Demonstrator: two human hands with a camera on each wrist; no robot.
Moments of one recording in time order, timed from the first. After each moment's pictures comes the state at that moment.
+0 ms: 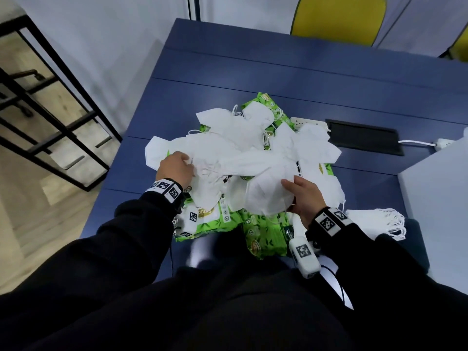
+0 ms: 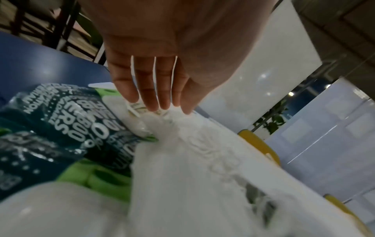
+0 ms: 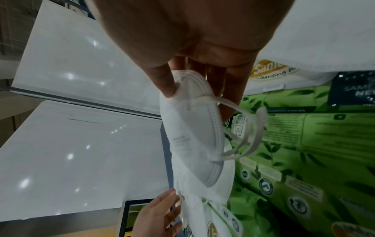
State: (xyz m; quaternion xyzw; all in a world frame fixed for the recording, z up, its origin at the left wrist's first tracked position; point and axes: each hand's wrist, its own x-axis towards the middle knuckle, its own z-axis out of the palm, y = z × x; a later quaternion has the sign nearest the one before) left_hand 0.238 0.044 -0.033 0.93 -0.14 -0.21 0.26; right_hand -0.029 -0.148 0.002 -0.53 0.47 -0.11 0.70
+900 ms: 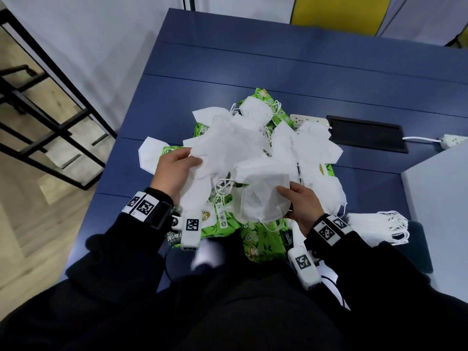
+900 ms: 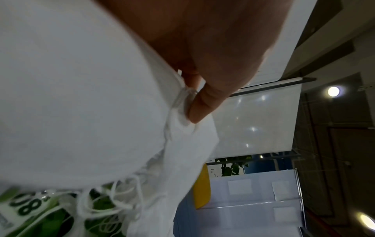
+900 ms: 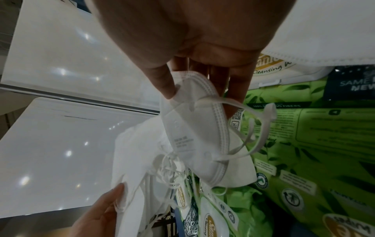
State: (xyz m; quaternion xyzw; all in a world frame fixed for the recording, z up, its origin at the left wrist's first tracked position) left_hand 0.203 0.034 0.025 0.69 -0.04 -0.33 0.64; right_hand -0.028 -0.150 -0.001 -0.51 0.48 -0.08 0.71
